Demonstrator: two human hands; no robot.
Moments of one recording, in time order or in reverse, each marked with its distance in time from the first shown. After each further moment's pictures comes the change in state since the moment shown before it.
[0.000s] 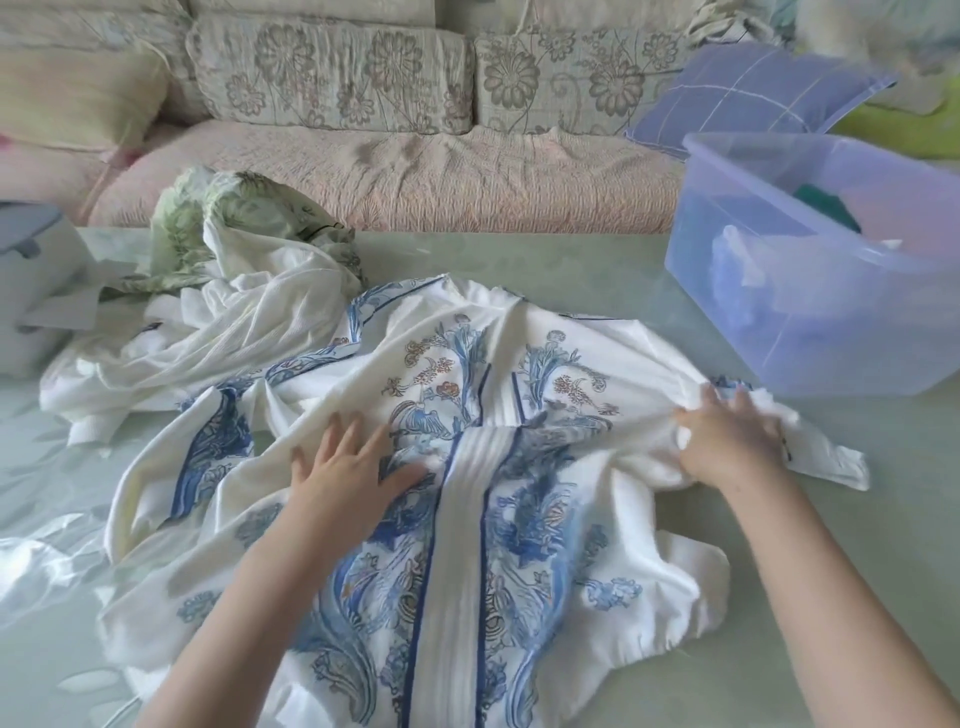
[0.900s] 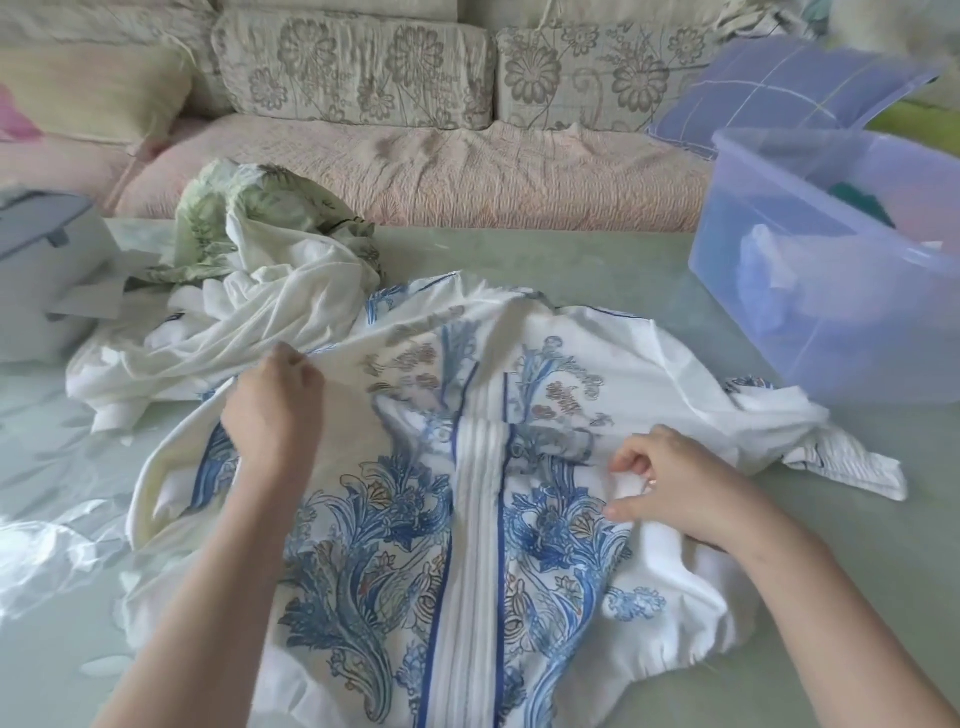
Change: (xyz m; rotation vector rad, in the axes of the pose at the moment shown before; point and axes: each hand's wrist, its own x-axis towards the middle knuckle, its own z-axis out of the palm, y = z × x) left_hand 0.043 -0.040 -0.036 -0.362 0.703 -0.389; right_hand -0.039 -0.036 0.001 0.450 -0.095 -0.390
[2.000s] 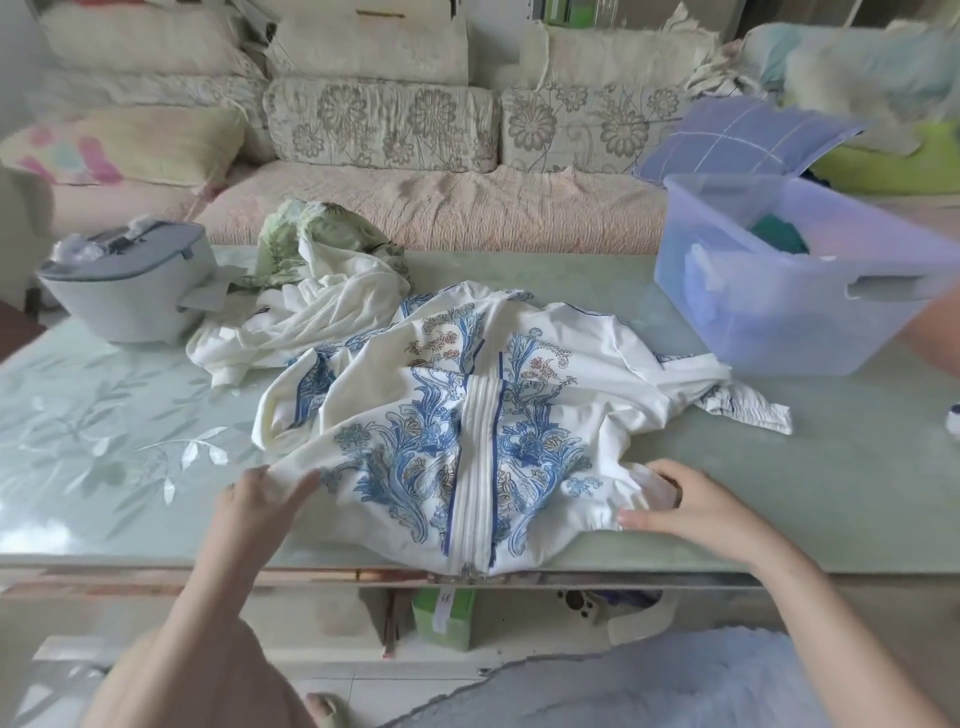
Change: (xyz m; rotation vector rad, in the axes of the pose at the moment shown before) left_hand -0.133 -0.110 -0.108 -0.156 -0.388 -0.191; right_hand -0.125 0.035 0.020 0.406 0.004 0.059
